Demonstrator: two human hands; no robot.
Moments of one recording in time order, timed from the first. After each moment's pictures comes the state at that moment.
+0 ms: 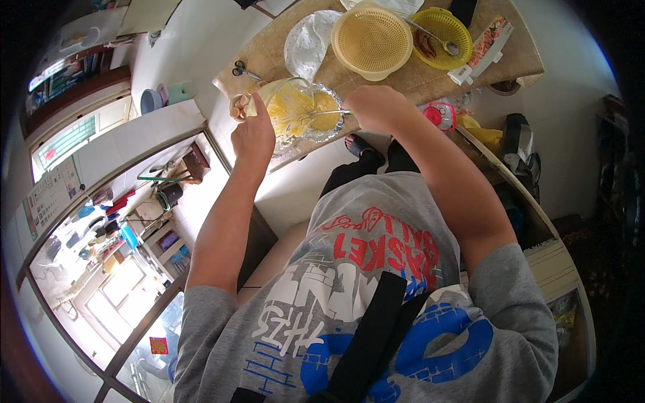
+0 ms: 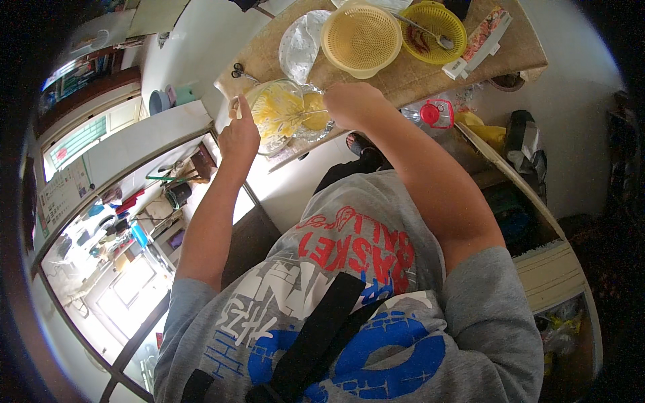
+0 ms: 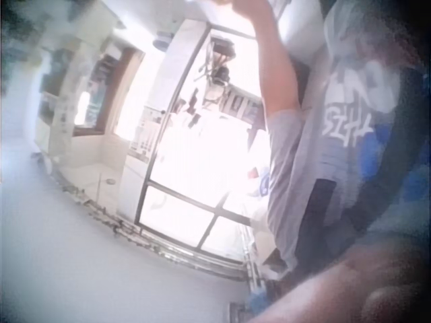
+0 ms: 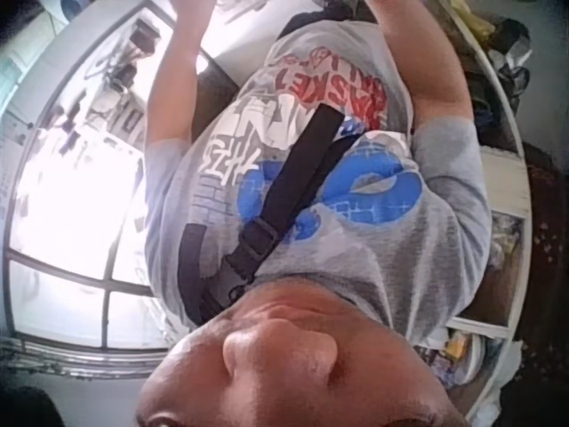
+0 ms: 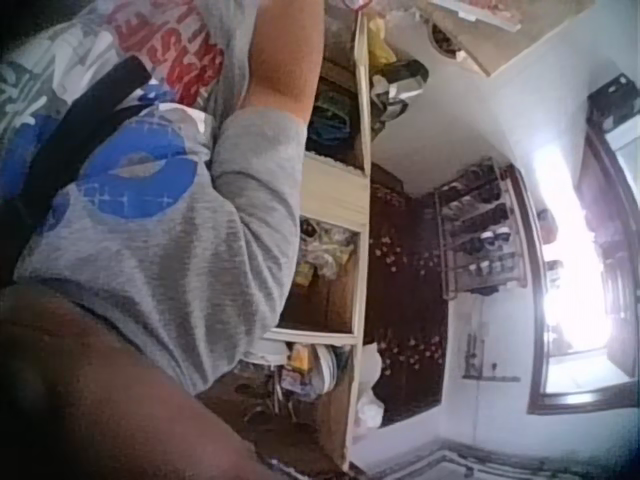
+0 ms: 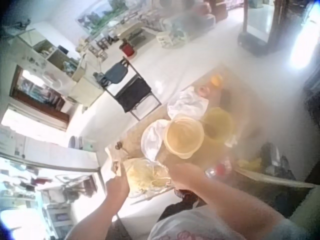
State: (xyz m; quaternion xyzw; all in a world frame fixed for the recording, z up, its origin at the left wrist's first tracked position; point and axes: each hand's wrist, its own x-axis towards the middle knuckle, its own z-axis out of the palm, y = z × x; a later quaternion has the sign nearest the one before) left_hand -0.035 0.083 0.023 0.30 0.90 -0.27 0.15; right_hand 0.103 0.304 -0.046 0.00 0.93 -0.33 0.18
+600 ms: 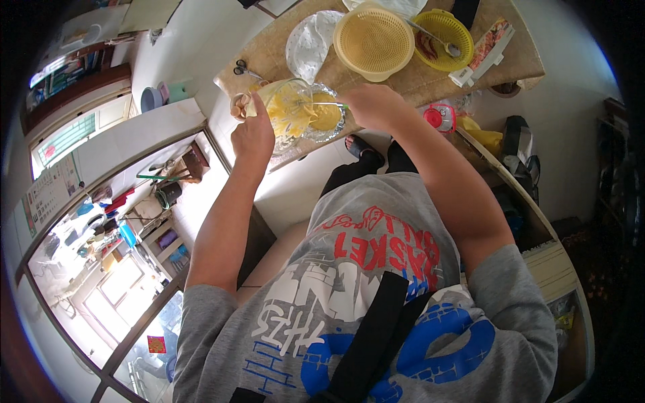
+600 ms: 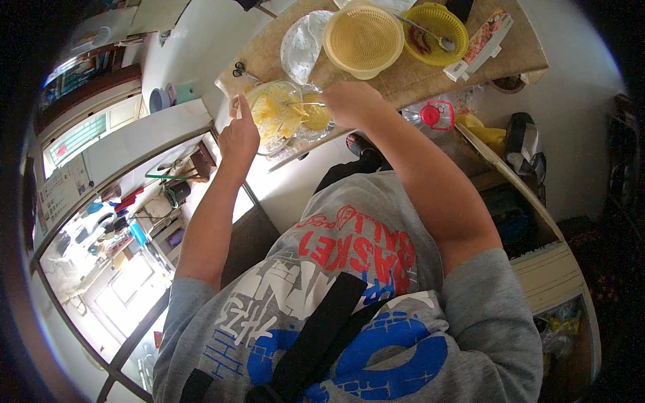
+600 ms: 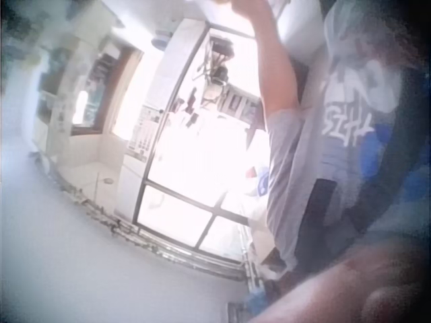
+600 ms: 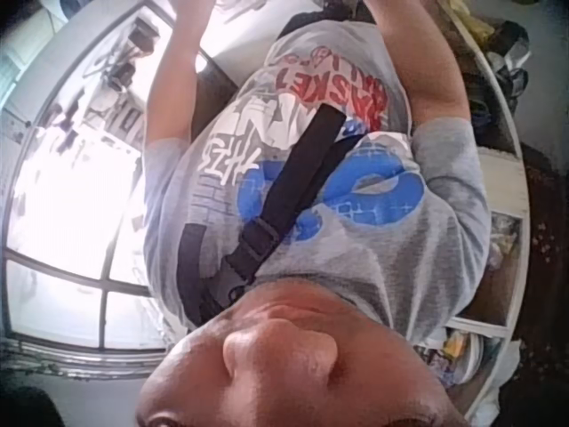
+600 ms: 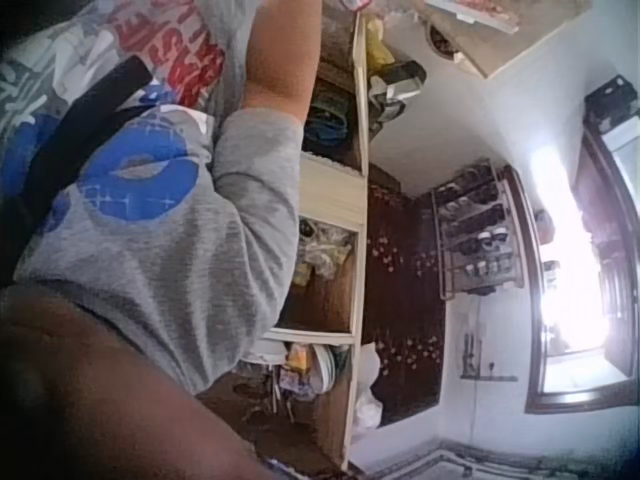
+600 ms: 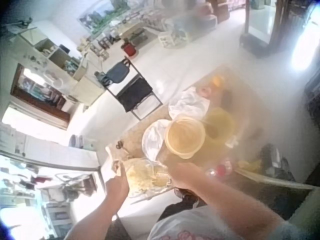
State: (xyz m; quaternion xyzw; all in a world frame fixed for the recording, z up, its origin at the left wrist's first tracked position) left_hand -0.036 0.081 0.023 0.29 0.90 -0.27 0.15; right_hand 0.099 0.299 -0.057 0.02 0.93 -0.35 0.13
